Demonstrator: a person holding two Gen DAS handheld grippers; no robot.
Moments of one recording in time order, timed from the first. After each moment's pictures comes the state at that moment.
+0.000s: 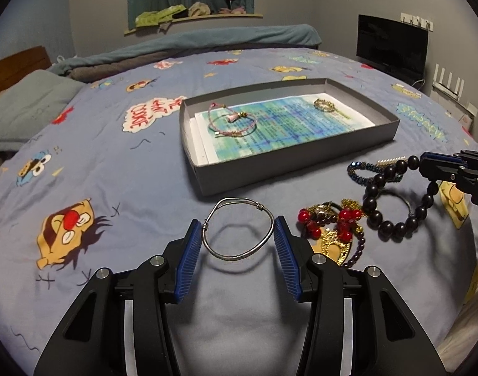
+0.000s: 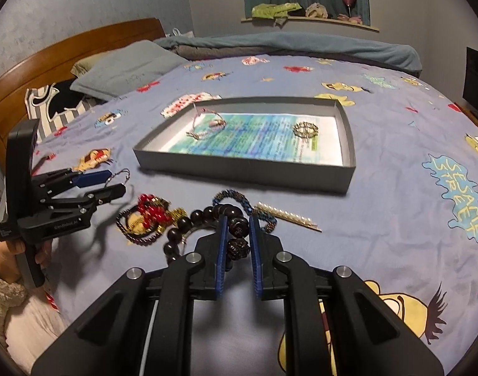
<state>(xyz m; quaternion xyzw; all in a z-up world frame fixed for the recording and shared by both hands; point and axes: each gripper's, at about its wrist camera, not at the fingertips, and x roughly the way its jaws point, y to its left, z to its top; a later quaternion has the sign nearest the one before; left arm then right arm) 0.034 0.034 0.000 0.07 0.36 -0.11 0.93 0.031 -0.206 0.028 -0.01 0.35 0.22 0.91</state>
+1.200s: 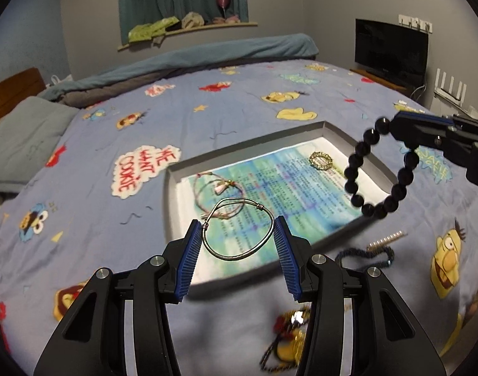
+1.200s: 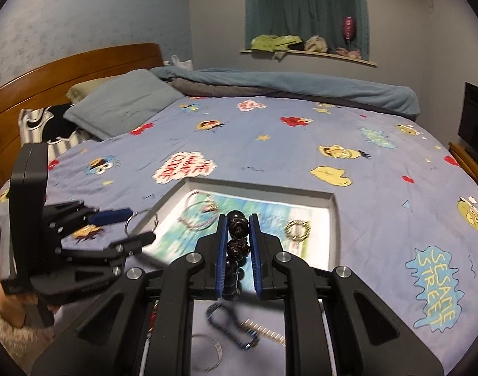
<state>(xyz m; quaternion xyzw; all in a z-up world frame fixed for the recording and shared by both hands) 0.107 -0.012 0.058 0.08 0.35 -0.10 0.93 0.102 -0.186 0.114 -0.03 0.29 0.19 0.94</state>
